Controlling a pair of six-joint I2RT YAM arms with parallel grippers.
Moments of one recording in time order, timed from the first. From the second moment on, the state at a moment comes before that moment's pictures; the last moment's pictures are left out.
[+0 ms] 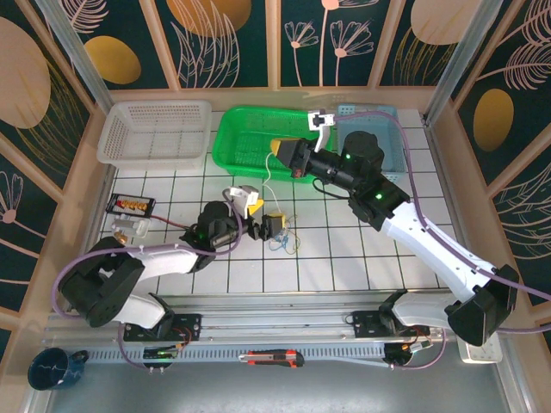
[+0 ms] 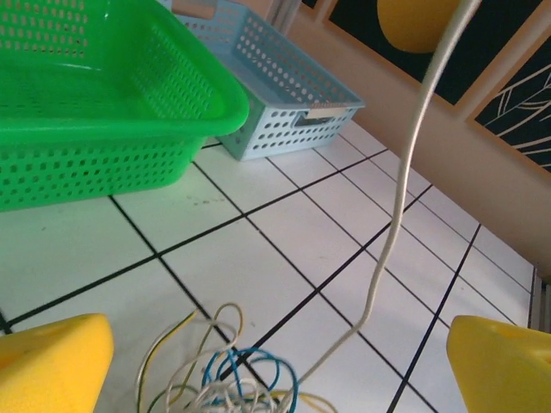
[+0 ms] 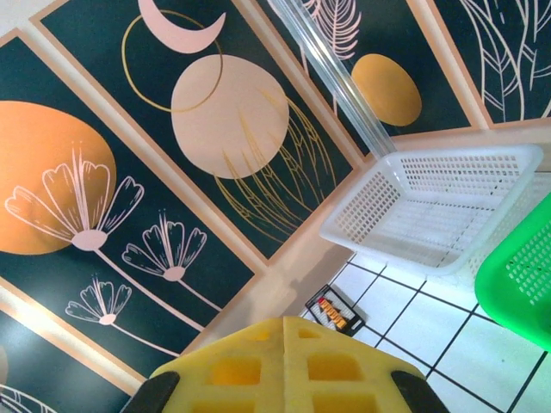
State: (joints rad) left arm -0.71 1.45 0.48 0.75 0.26 -0.40; right arm 0.70 1.23 1.17 0.08 -0.39 0.63
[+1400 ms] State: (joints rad) left arm -0.71 1.56 0.45 0.83 0.29 -0.45; right arm 0.39 1.29 1.50 0.26 -0.39 0.65
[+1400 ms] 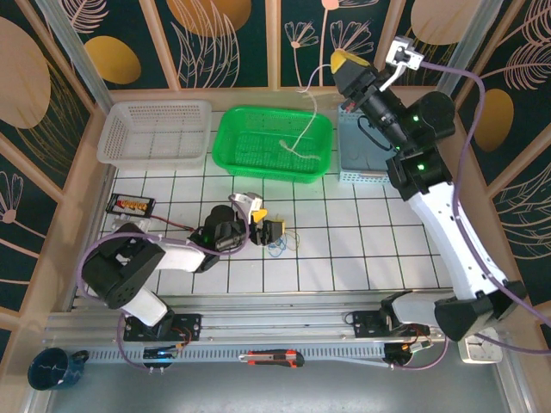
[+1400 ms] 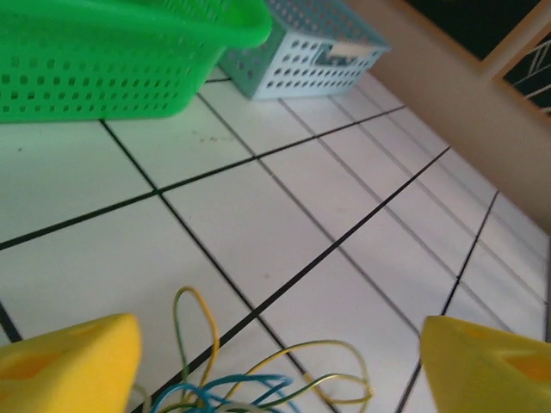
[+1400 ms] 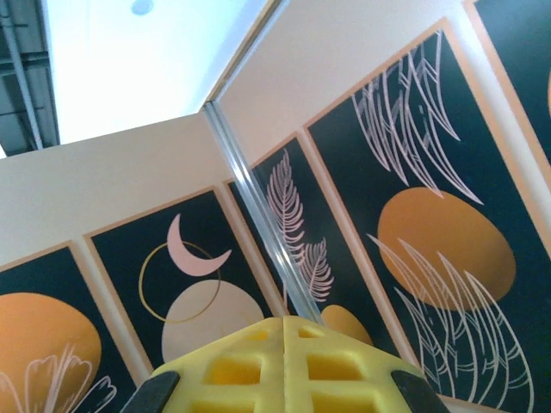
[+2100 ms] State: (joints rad) left arm -0.71 1.10 0.46 0.50 -0.03 -0.62; right arm 0.26 1.74 1.51 0.51 -0.49 0.77
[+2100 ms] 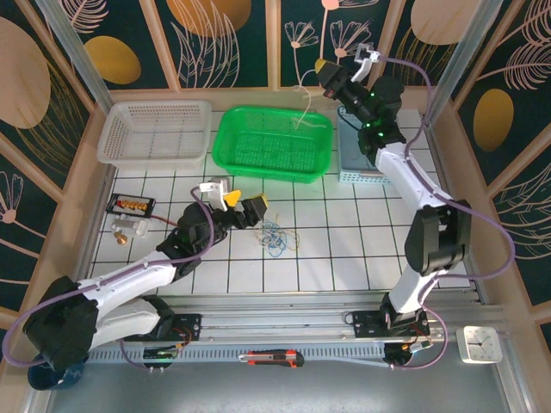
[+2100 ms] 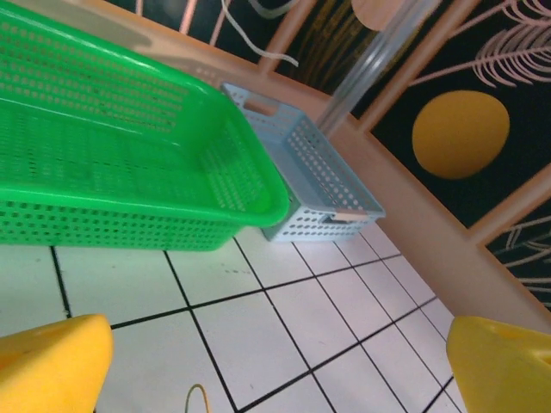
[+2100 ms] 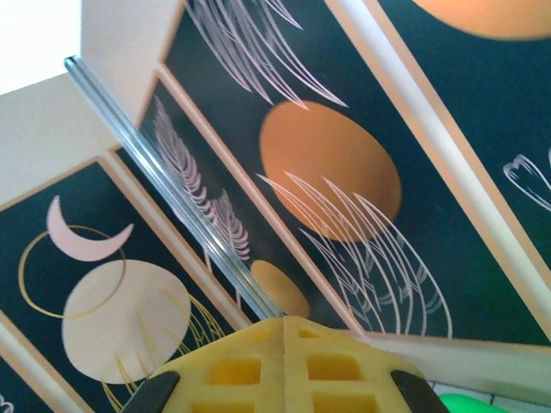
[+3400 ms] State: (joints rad) left arm -0.64 1.24 0.61 0.33 -0.02 -0.74; right arm 0.44 1.60 1.20 0.12 -0.32 0.59
